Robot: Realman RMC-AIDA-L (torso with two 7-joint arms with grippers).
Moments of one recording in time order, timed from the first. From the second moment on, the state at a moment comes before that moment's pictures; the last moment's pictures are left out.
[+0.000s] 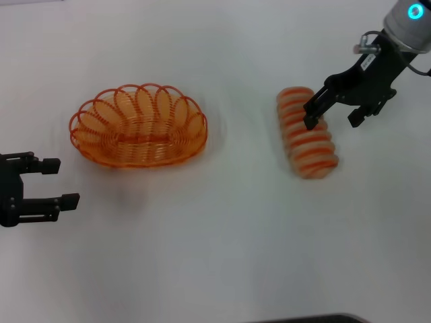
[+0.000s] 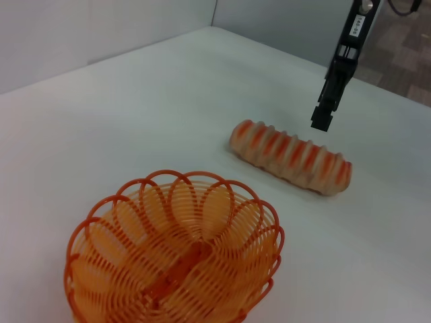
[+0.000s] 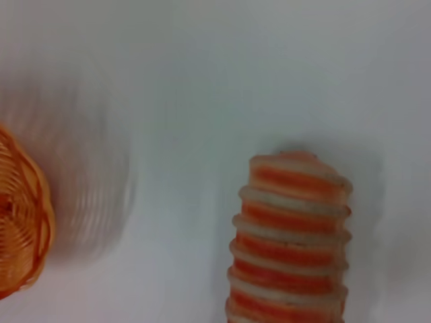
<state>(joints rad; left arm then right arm) -0.38 -2.14 0.50 1.12 2.37 1.88 -1.49 1.01 1.96 -0.95 -0.65 -2.78 -1.62 2.95</state>
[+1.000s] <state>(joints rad) -0.38 -2.15 0.50 1.11 2.36 1.86 -1.48 1.13 2.02 -1.02 -0.51 -2.87 -1.45 2.98</state>
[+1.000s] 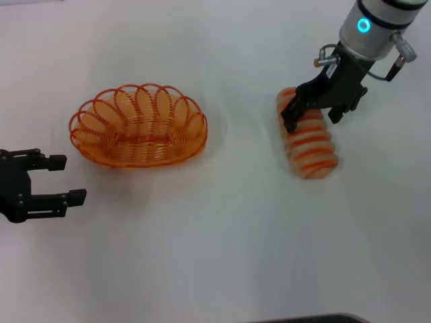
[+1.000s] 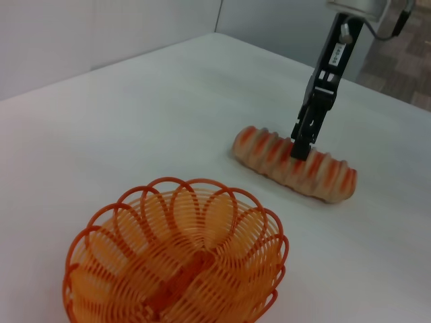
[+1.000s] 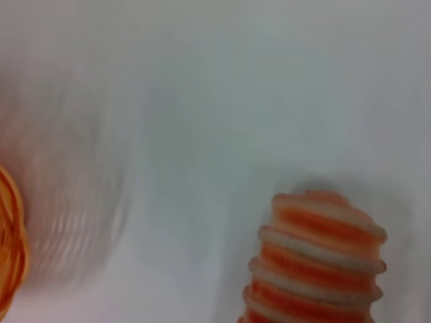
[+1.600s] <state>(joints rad) -0.39 -2.15 0.51 1.12 2.37 1.85 -1.48 1.13 2.05 -1.02 -0.47 -2.88 -1.41 2.99</state>
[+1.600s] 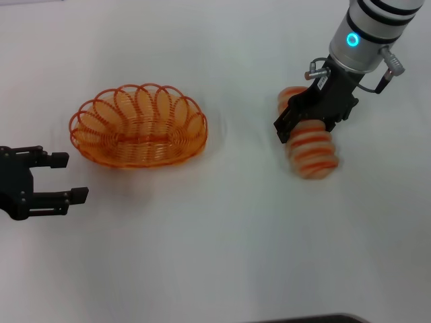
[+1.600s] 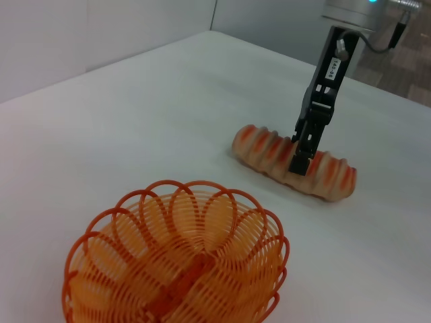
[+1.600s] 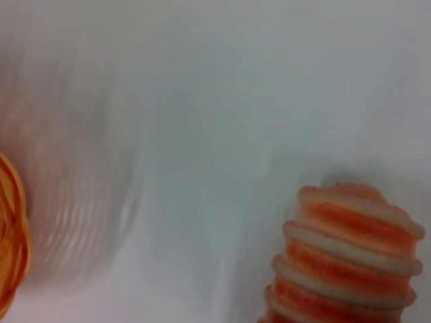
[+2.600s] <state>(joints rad) -0.40 -2.15 0.52 1.11 2.37 1.82 -1.48 1.14 2.08 -1.04 -0.57 -2.93 -1.40 2.96</state>
